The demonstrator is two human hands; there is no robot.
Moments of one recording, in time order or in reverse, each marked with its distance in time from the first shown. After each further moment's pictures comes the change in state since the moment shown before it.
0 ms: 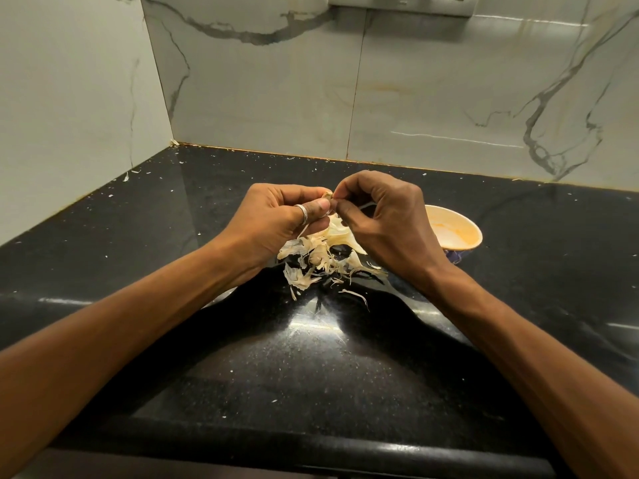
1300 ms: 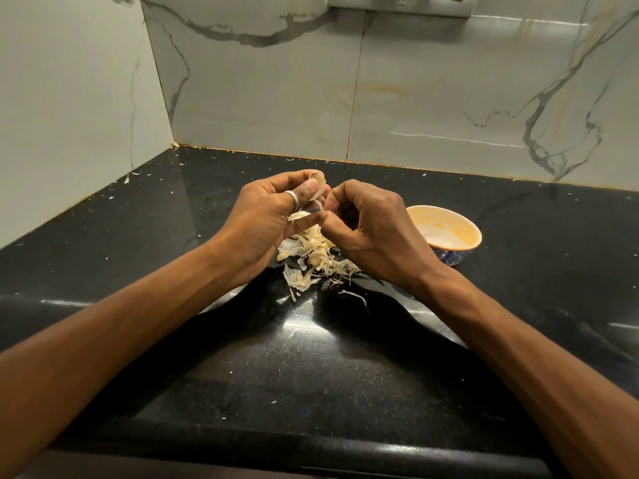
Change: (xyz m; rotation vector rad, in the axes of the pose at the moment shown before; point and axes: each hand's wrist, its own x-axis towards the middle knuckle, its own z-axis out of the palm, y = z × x) left_hand 0.004 0.004 -0.003 -0.156 0.013 -0.006; right_hand -0.003 -0.007 0.006 0.055 -0.136 -0.009
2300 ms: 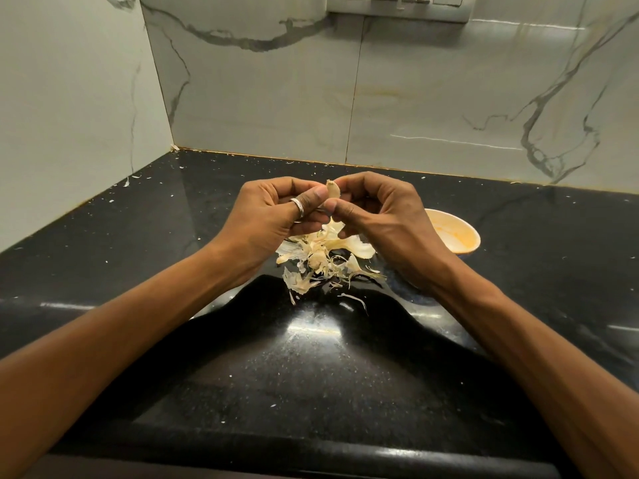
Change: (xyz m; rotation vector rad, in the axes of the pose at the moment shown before) left_hand 0.000 -0.002 -0.004 0.192 -0.059 0.125; right_hand 0.002 -0.002 -0.015 0.505 0.012 0.313
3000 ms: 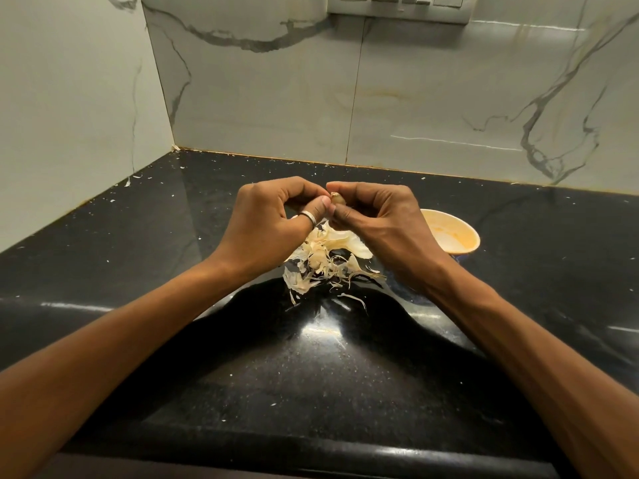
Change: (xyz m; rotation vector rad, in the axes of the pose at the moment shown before) left_hand -0.001 -0.006 -0.004 0.694 0.092 0.548; right_hand 0.001 0.006 0.003 -0.031 0.019 0.028
